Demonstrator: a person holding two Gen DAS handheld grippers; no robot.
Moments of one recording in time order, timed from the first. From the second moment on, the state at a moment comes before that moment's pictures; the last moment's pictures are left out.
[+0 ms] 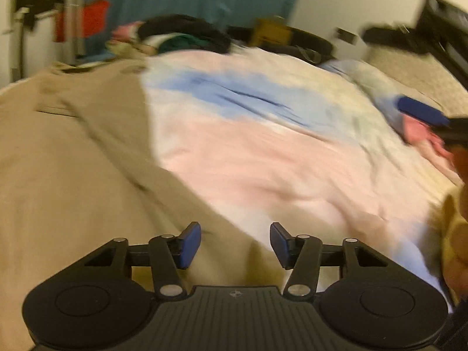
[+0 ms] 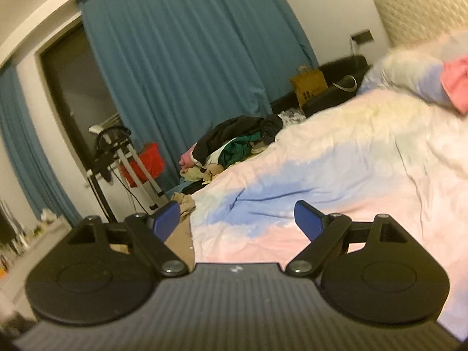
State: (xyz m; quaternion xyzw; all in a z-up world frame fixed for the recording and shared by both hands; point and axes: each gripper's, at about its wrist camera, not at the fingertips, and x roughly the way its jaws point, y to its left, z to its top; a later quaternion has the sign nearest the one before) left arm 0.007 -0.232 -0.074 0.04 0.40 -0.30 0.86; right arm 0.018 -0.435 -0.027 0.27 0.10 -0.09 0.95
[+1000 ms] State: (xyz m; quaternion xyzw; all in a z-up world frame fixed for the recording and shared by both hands) left arm -0.046 -0.047 -0.039 -0.20 0.42 -0.22 0.86; right arm 0.033 -0.406 -0.030 0.25 0.13 -0.05 0.96
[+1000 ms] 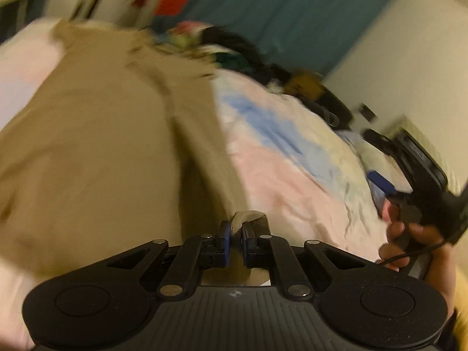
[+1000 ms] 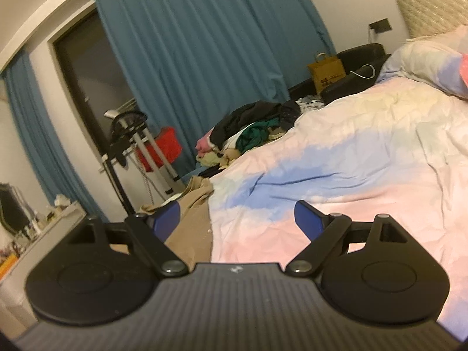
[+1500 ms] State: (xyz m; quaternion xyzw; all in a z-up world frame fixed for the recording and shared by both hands) left arm -0.031 0.009 -0.070 -0.26 0.50 -0.16 0.81; right arm 0.047 -0.328 -0.038 0.14 0.20 0.03 0.97
